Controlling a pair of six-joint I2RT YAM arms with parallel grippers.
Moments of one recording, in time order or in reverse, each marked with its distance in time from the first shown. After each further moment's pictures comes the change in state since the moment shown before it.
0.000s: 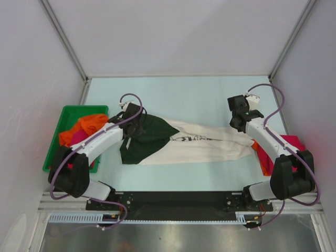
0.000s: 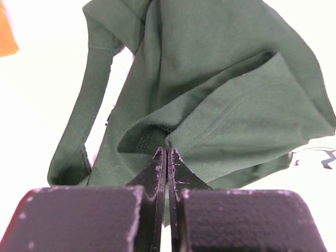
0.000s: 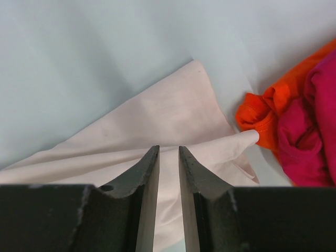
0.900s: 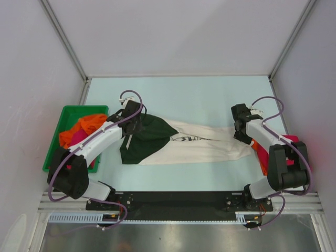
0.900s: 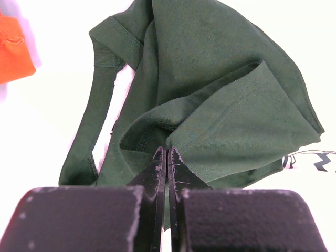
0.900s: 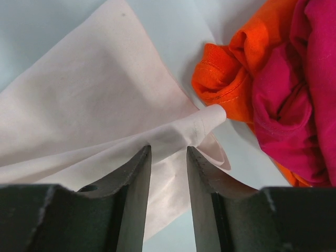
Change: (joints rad) left arm -0.007 -0.023 0.050 -0.017 -0.033 0.048; right arm -0.099 0.084 -0.115 -0.064 -0.032 0.048
